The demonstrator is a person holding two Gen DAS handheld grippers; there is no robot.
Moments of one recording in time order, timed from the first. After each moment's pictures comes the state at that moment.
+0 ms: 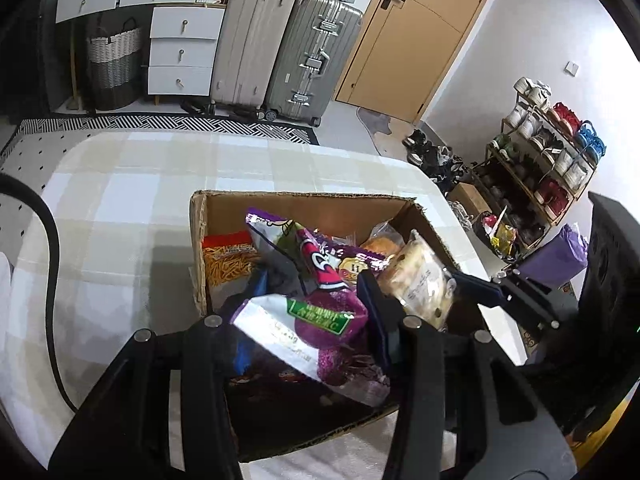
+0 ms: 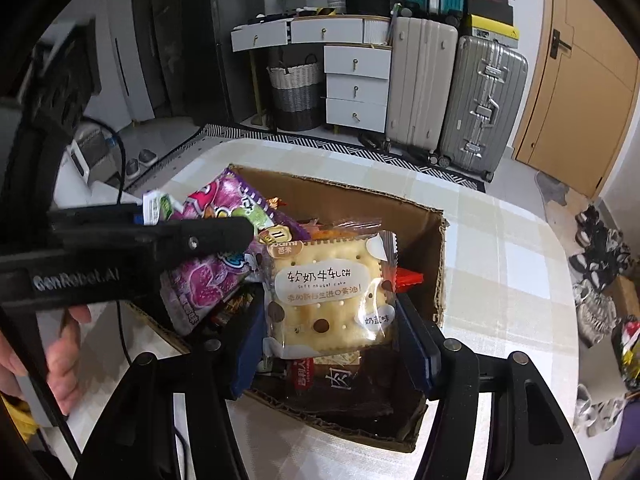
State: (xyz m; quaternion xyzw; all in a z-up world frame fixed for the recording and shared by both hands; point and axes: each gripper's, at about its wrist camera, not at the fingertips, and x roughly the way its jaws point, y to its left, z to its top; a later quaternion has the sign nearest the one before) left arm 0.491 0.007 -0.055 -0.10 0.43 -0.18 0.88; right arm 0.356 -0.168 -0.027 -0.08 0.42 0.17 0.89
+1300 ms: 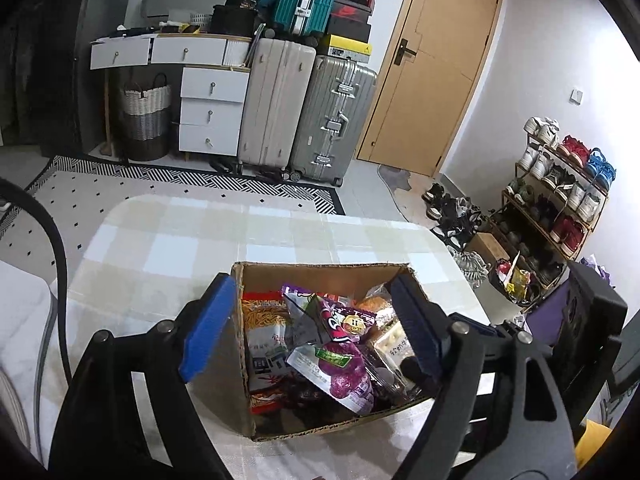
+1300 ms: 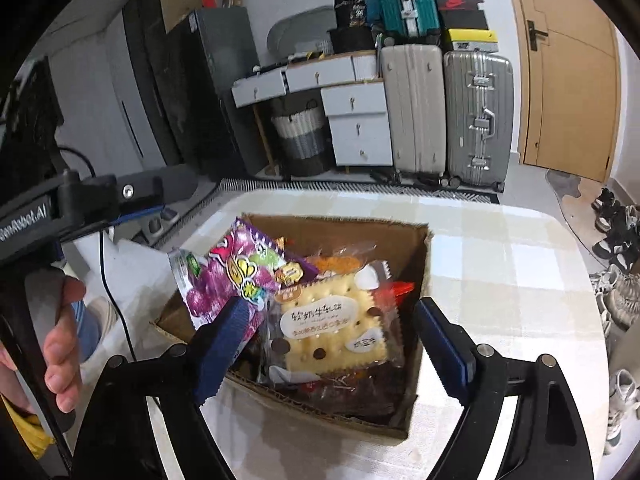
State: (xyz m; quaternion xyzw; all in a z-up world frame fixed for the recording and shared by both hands) left arm 0.436 0.015 0.031 -0.10 0.33 -0.12 0.93; right arm 0.347 -0.202 -0.013 0.04 0.36 0.20 0.91
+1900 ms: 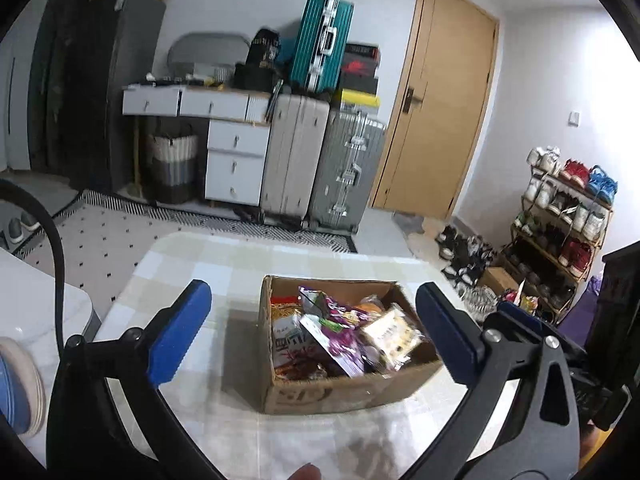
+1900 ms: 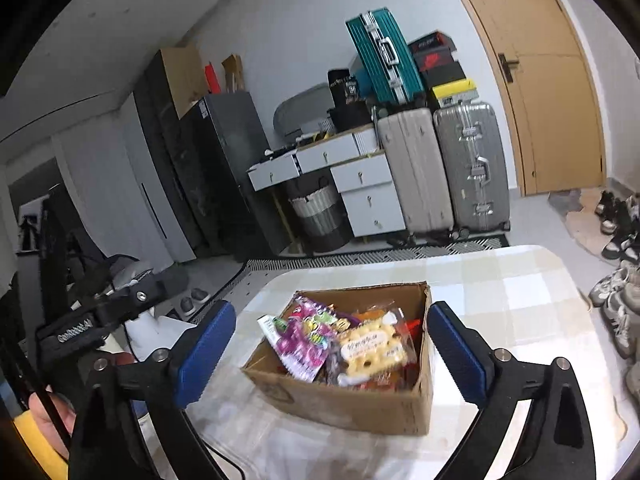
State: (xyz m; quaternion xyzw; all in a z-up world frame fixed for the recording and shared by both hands) left arm 0.293 0.029 0.085 -0.09 0.23 -0.08 0.97; right arm 0.257 -0.231 0.061 0.13 0.23 0.21 0.94
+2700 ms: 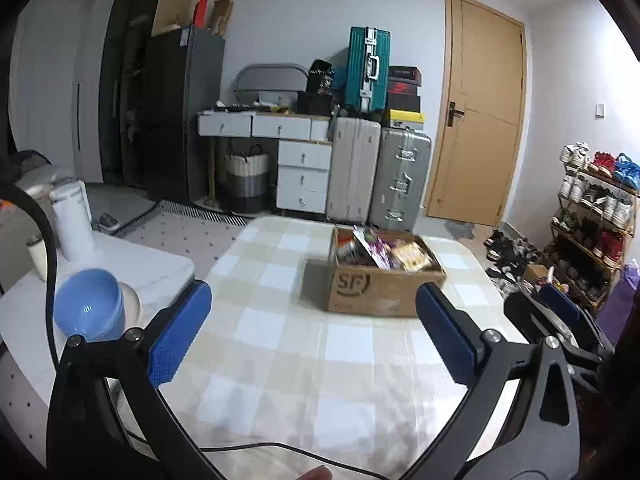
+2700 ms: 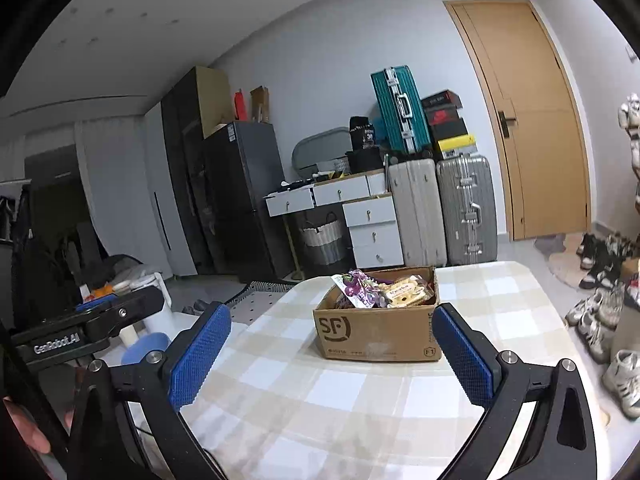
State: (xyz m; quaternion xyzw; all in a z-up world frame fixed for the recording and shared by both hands) left arm -0.043 0.028 0.112 -0.06 0.21 0.05 0.98; right arm 0.027 -0.202 0.075 0.09 0.15 0.19 0.97
